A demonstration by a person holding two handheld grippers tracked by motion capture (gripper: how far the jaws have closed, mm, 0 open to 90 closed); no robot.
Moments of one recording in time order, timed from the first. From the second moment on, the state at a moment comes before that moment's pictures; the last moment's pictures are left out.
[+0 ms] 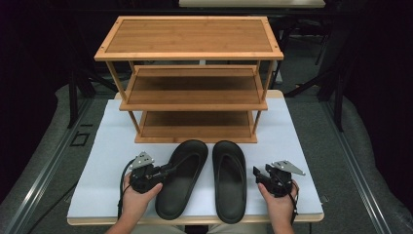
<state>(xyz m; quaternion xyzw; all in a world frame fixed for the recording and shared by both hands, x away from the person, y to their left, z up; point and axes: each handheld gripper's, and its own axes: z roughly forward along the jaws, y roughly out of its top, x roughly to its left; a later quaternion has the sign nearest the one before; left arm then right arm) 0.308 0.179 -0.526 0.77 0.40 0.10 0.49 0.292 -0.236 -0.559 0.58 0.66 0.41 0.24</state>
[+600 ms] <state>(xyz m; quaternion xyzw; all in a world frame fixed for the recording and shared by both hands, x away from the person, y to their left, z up) 0.296 0.198 -0.505 0.74 0.41 0.13 0.52 0.292 -0.237 -0.558 0.58 0.66 0.42 0.24</state>
